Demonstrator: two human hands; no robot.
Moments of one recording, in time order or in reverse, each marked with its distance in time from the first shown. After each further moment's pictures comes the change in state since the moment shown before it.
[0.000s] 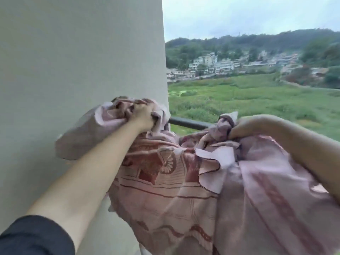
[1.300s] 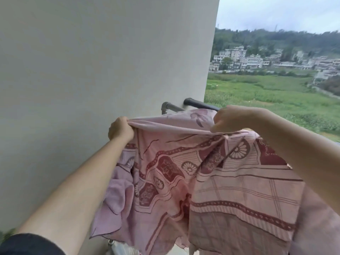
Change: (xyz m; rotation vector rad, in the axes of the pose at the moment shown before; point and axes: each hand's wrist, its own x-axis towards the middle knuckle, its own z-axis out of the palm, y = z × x) left_hand -0.140 -0.247 -0.016 -0.092 0.167 -0.631; right_hand 0.006 -0.218 0.075 -0.627 0.057 -0.295
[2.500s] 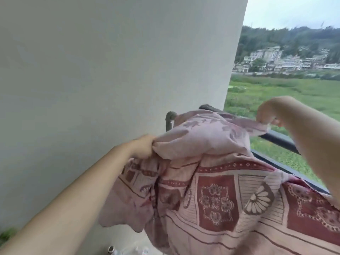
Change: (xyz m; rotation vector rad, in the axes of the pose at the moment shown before) left_hand 0.008 0.054 0.039 -0.005 -0.670 0.408; right_hand 0.154 0.146 0.000 -0.078 -0.114 0.440
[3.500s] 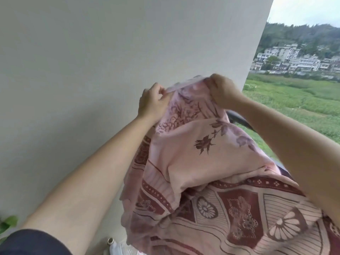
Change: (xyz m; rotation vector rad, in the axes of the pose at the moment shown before) left_hand 0.074 0.010 -0.057 -0.272 0.934 0.055; right_hand -0.003 -0.149 -0.048 0.918 0.595 -0.591
